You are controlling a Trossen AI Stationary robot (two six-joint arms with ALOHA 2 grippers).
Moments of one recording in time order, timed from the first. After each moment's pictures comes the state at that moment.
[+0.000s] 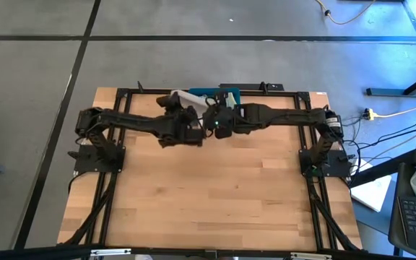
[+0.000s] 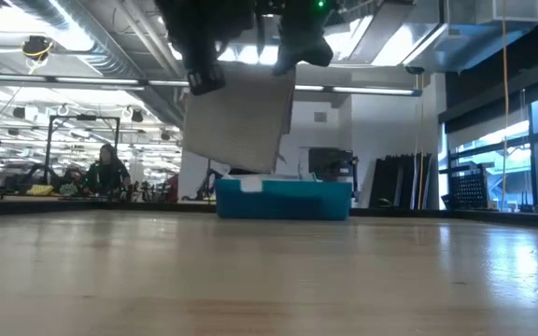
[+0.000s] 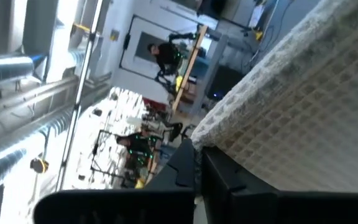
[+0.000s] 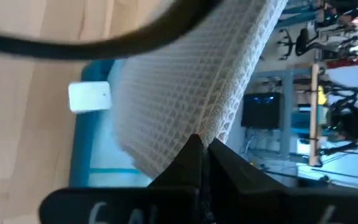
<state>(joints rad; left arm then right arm) 0.03 1.70 1.39 -1.24 -1.55 -0.38 -0.04 1.84 1.75 -0.79 0.69 -0.61</state>
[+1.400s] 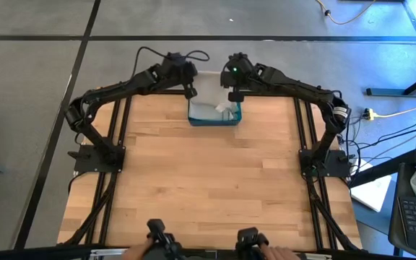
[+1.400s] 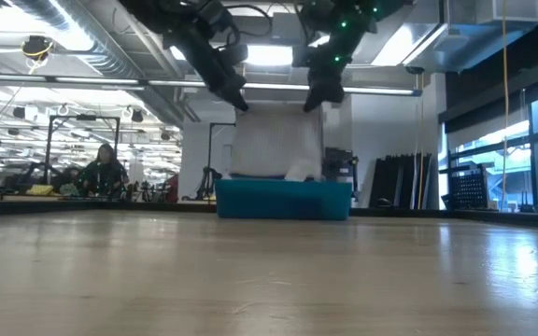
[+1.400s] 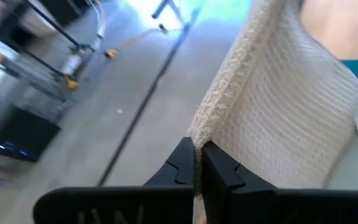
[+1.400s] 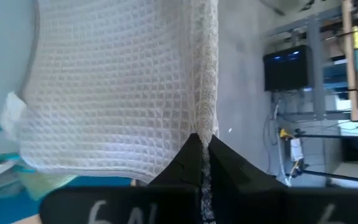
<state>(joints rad) 0.65 1.59 1.32 -0.27 -0.19 0.46 -0.51 1.78 1.65 -0.64 0.39 -0.76</state>
